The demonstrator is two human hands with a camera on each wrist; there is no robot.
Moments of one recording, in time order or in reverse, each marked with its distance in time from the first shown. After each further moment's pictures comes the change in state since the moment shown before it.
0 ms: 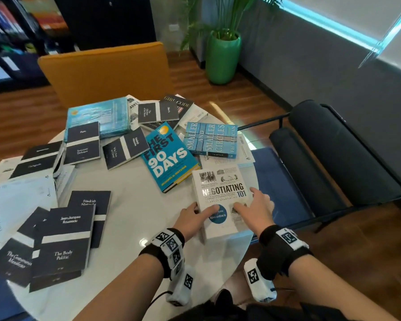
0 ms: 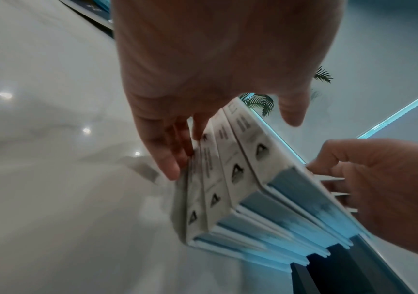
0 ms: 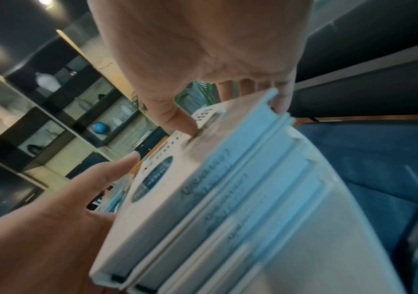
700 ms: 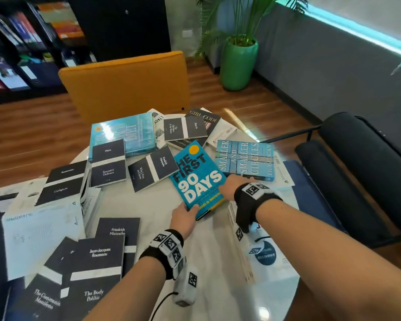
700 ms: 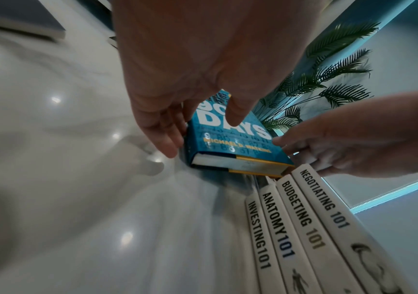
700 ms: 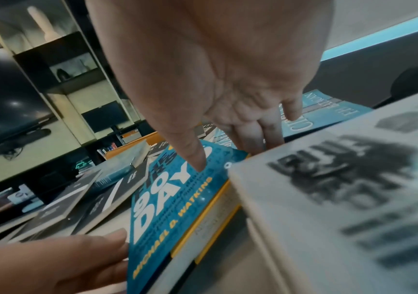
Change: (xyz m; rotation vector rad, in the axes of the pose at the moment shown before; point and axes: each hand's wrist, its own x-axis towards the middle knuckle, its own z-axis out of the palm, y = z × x) left_hand 0.082 -0.003 -0.122 0.019 0.302 -0.038; right_hand 0.088 -0.185 0.081 -0.764 -0.326 -0.129
